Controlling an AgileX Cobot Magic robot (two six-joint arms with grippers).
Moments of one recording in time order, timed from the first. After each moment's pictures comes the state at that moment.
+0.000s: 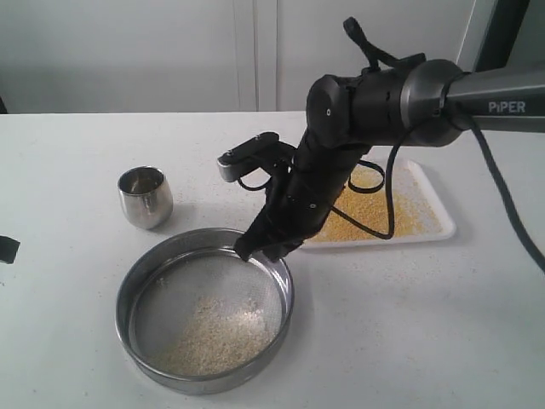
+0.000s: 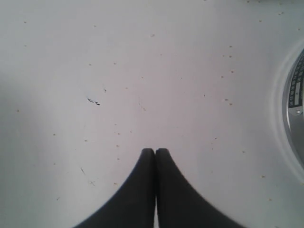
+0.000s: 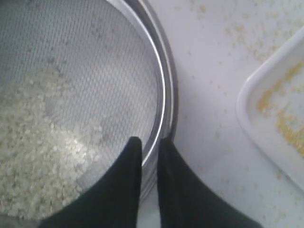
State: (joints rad) left arm -0.07 1.19 -0.67 -0.12 0.59 0.20; right arm 0.58 1.96 -1.39 0.26 0.81 -0.38
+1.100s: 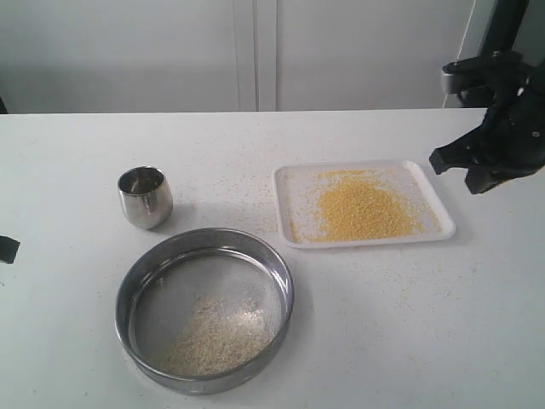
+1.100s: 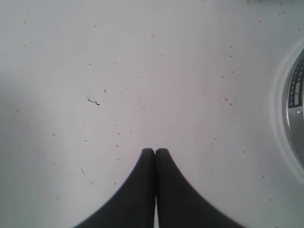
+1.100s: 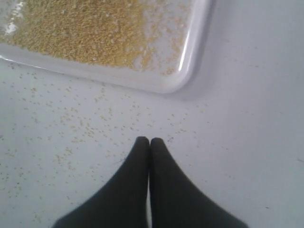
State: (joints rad) left arm -0.07 1.19 -0.67 -0.12 0.59 0.20; right arm 0.08 1.62 -1.23 0.06 0.89 -0.20
